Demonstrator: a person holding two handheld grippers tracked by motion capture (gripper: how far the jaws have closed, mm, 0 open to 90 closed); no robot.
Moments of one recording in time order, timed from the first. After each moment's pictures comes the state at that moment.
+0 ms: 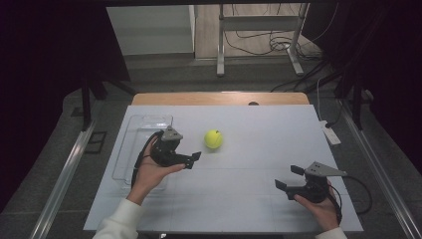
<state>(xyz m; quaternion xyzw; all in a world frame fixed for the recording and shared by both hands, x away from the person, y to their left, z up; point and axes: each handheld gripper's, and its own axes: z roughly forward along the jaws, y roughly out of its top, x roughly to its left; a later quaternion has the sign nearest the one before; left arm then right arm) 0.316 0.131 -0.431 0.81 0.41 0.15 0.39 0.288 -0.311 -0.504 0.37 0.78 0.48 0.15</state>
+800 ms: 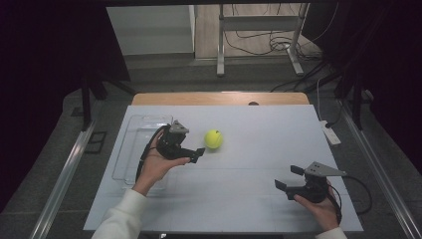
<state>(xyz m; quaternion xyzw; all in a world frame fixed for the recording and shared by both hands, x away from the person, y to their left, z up) 0.338 0.120 -0.432 0.82 0.40 0.14 0.38 0.289 -0.310 -0.505 0.37 0.78 0.48 0.15</state>
